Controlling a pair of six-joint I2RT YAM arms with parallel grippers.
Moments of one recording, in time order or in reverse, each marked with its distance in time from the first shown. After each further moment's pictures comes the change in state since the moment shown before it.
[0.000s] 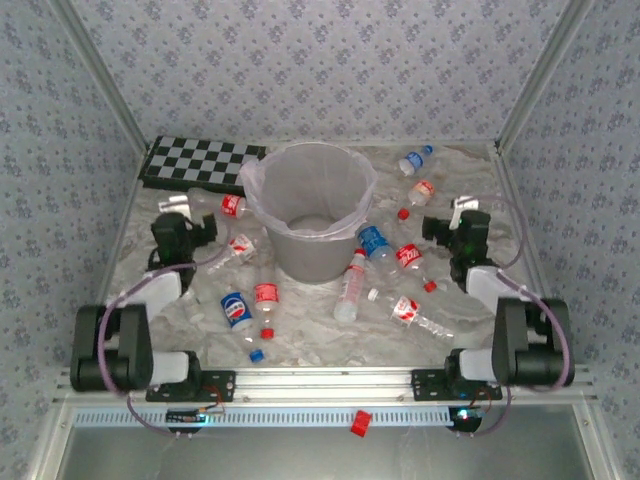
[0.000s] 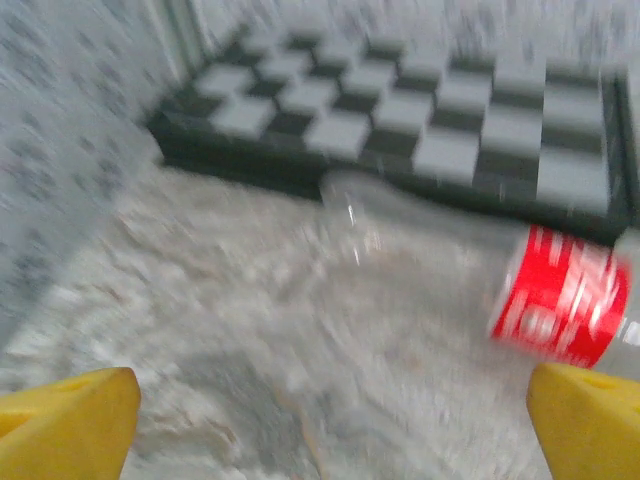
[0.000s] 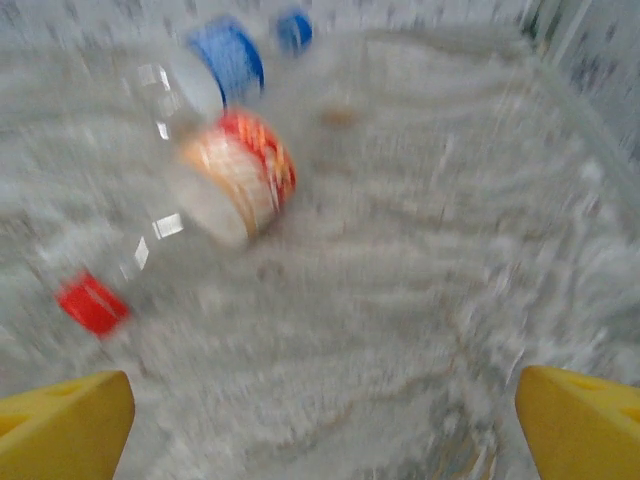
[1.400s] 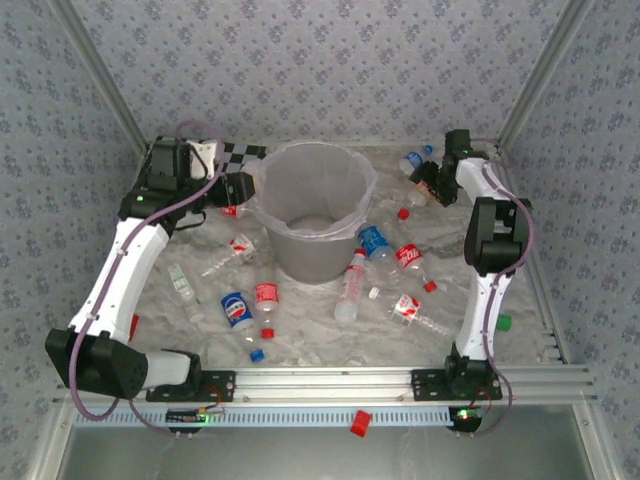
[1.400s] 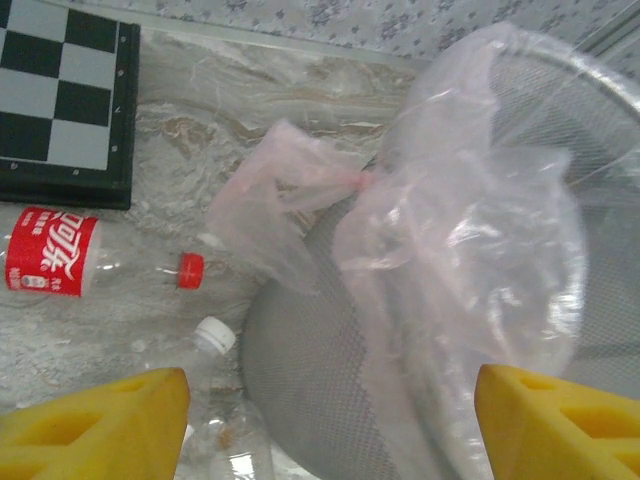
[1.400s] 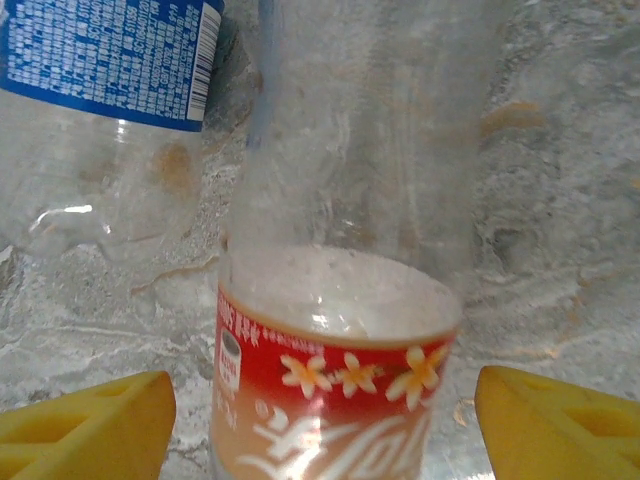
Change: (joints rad) left arm -0.195 0.058 0.789 -0.990 0.593 -0.218; right arm -0.007 0.921 1.225 -0.959 -0.266 0.534
